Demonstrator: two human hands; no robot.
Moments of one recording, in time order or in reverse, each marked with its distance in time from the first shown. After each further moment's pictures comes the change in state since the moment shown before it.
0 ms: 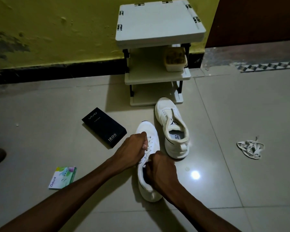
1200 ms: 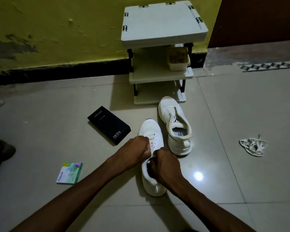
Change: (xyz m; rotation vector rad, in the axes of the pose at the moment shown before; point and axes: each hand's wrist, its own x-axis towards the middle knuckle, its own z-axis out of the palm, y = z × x) left_hand -0.014 0.003 0.000 0.200 -0.053 -0.011; right_hand -0.002 0.001 -0.002 0.038 -0.029 0.014
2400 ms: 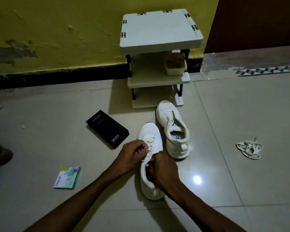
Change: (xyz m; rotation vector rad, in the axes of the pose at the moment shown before) left_hand -0.008 -0.020 0.022 -0.567 0.250 0.075; right_hand 0.001 0.003 0.008 0.025 -0.024 0.048
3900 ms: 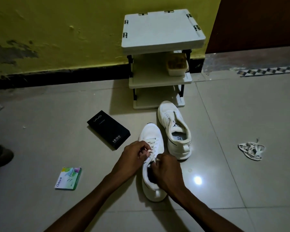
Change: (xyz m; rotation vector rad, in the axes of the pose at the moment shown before) left_hand -0.006 0.005 0.002 0.101 0.047 -0.005; right_hand -0.003 0.012 0.004 0.138 0.139 -0.051
